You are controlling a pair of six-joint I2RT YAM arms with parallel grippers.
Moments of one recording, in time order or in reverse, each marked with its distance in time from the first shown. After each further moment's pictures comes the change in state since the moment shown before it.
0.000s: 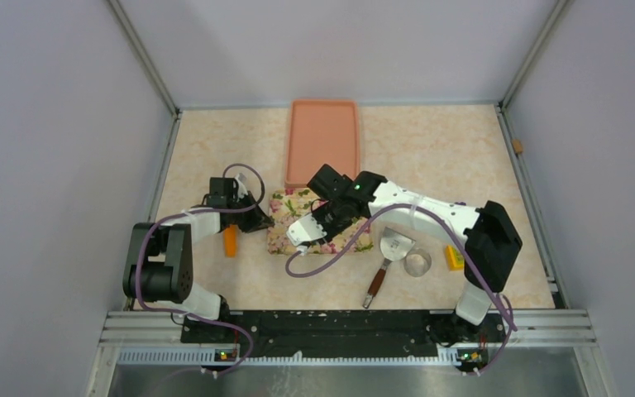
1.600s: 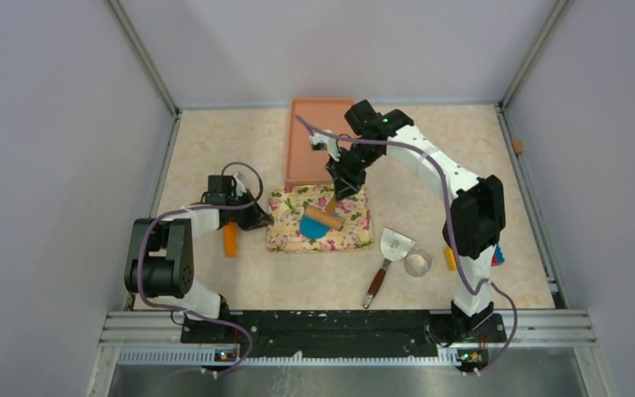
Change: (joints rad) left arm 0.020 0.034 0.024 0.004 0.025 -0.013; right arm -0.341 0.232 0.473 -0.337 -0.420 0.529
